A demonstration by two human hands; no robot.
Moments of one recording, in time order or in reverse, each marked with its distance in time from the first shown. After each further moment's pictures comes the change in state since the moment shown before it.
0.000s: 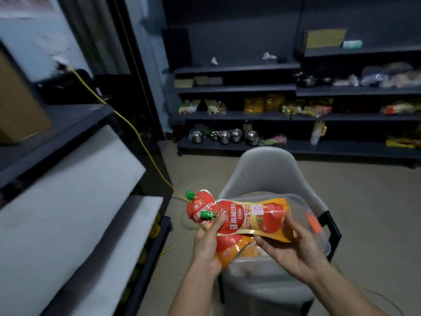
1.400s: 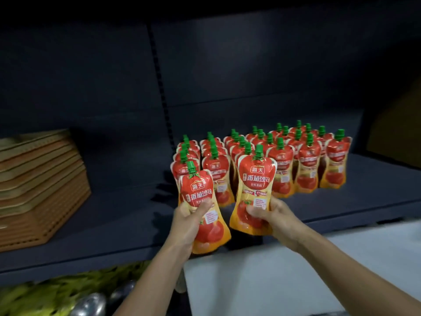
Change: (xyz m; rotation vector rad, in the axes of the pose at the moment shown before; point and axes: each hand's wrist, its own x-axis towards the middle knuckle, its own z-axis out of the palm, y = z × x) left_hand -0.554 0.229 -0.549 0.084 0.987 0.957; right_hand -0.216 0.570 0.487 -0.999 -1.306 0.237
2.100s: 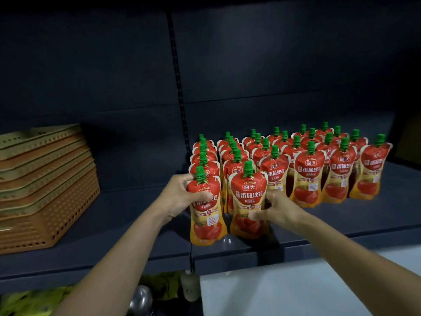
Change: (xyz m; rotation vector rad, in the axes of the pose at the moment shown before) left_hand 0.080 0.057 -0.074 0.375 -0.254 0.114; right_hand 0.080 -0.009 0.027 -0.541 -0.075 0.003
